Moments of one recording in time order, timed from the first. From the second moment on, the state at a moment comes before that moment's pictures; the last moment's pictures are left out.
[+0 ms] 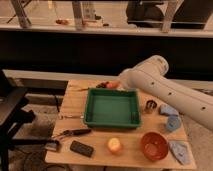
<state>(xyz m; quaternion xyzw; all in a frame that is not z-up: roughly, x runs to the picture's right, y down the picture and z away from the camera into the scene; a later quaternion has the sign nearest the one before) 0.071 -0.039 0.706 -0.04 -0.14 0.00 0.99</state>
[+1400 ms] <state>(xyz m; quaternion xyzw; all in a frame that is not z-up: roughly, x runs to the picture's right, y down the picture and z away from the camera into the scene) 0.254 -0.017 0.715 0.01 -0.12 0.21 0.97</state>
